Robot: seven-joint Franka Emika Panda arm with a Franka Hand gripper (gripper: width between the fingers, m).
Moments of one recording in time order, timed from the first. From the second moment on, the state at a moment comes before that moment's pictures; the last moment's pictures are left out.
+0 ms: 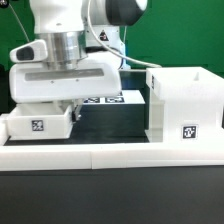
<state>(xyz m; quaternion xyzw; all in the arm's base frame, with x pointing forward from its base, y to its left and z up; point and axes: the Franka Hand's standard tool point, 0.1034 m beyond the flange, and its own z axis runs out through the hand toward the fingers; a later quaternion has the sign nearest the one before) 0.497 -0.084 0.017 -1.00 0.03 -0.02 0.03</state>
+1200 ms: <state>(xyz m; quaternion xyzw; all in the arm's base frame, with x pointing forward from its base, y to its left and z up) 0.513 -0.038 0.034 -0.96 -0.27 -0.02 0.03</state>
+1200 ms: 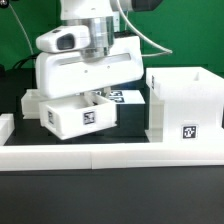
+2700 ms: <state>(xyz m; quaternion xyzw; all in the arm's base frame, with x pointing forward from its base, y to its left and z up) 0.516 -0.030 0.027 -0.76 -0.65 0.00 -0.01</state>
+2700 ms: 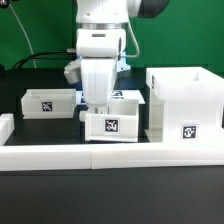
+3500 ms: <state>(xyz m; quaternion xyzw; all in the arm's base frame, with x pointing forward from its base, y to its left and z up) 0.530 -0.016 0.023 -0.75 -0.67 0.01 0.01</state>
